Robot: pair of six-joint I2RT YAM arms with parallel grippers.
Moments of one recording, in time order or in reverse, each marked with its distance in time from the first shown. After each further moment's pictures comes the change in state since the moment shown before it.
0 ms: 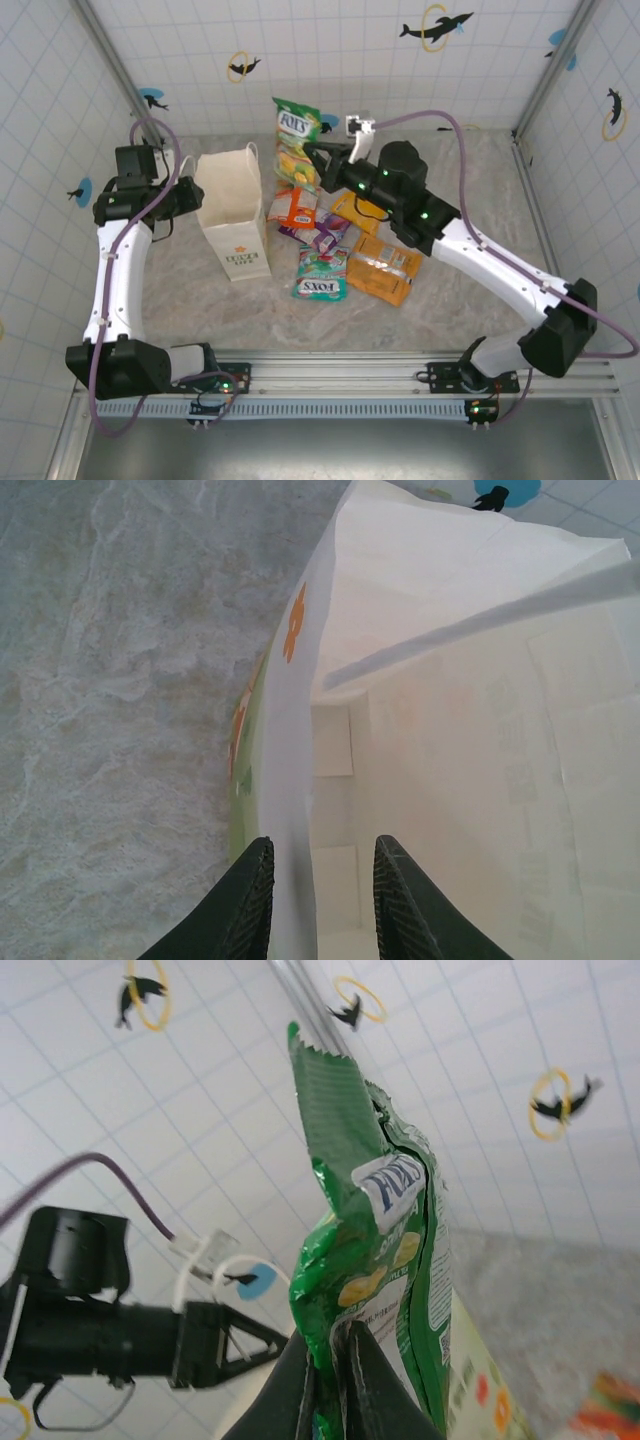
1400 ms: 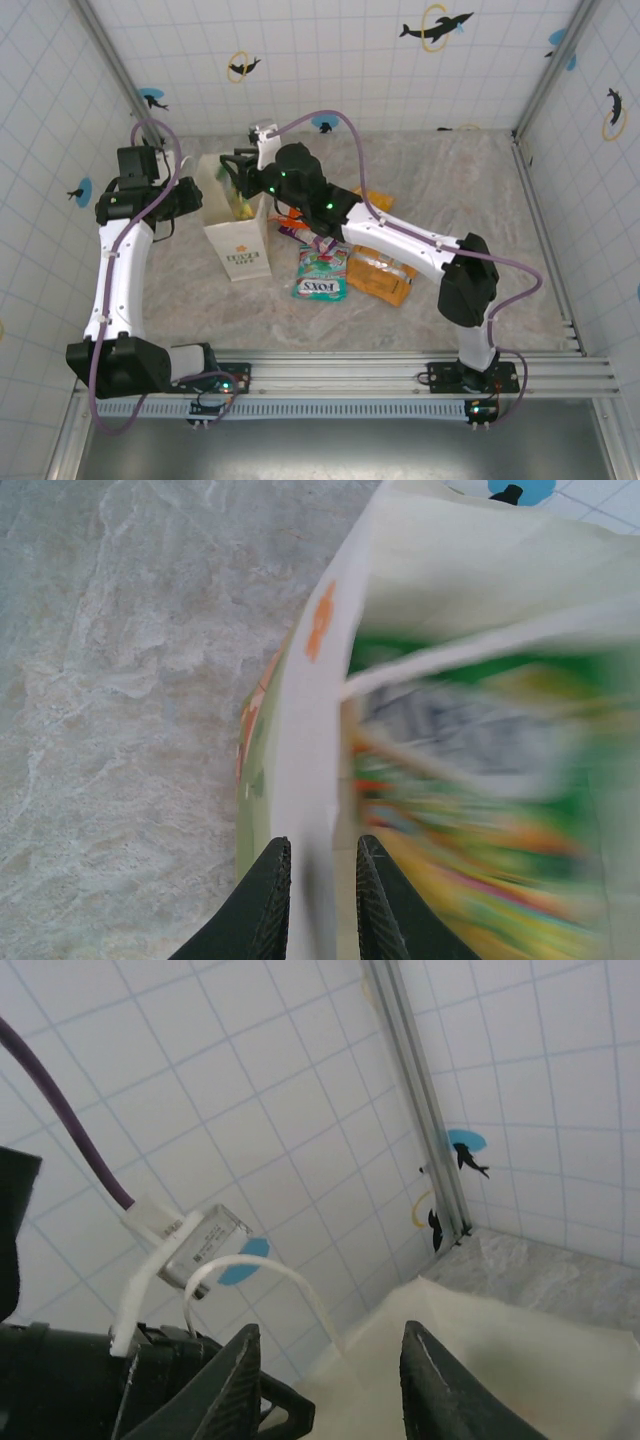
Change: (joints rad) left arm 0.000 0.006 -0.014 0.014 -0.016 -0.010; right arm 0.183 0.509 0.441 -0.009 0.152 -0.132
